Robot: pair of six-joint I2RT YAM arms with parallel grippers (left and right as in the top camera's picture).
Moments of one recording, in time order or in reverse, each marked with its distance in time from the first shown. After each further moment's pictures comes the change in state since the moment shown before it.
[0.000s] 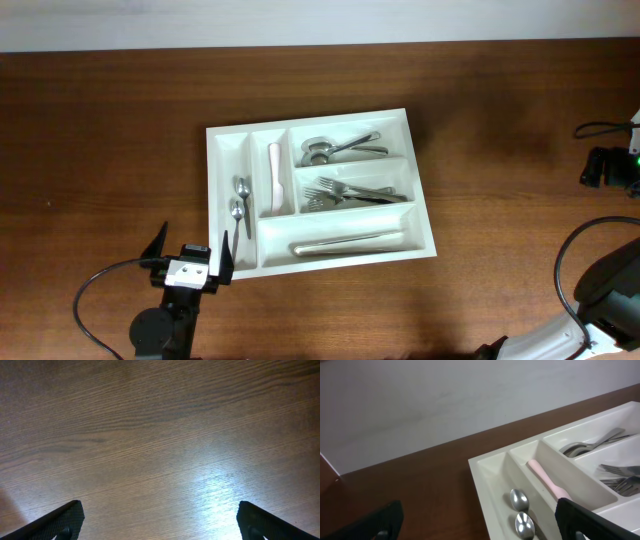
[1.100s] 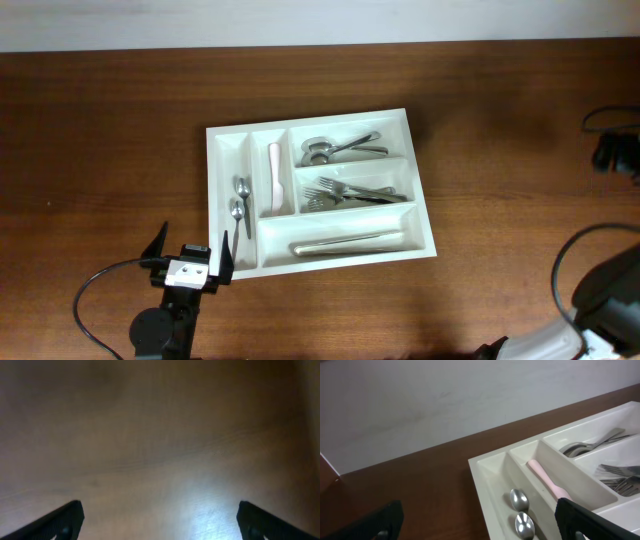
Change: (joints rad) left arm 0.000 0.000 0.000 0.000 0.000 0.000; right arm 0.000 -0.057 -0.013 0.199 -0.048 -0.001
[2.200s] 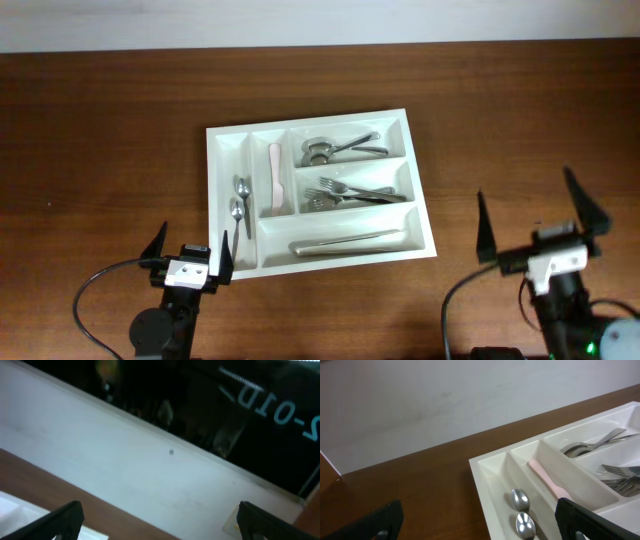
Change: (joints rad) left arm 0.000 -0.001 0.000 0.000 -0.004 0.000; right arm 0.639 -1.543 -1.073 0.866 -0.159 -0.007
